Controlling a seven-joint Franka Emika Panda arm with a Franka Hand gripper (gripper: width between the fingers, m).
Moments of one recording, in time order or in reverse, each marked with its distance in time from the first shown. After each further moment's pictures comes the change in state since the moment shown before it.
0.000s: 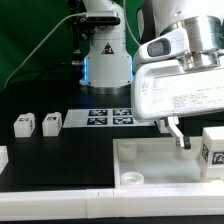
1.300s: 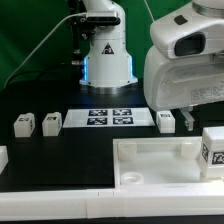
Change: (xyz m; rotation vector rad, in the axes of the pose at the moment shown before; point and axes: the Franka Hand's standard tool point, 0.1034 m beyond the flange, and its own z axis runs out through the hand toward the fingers) arm 0.016 -0.013 -0.023 0.061 -0.771 0.049
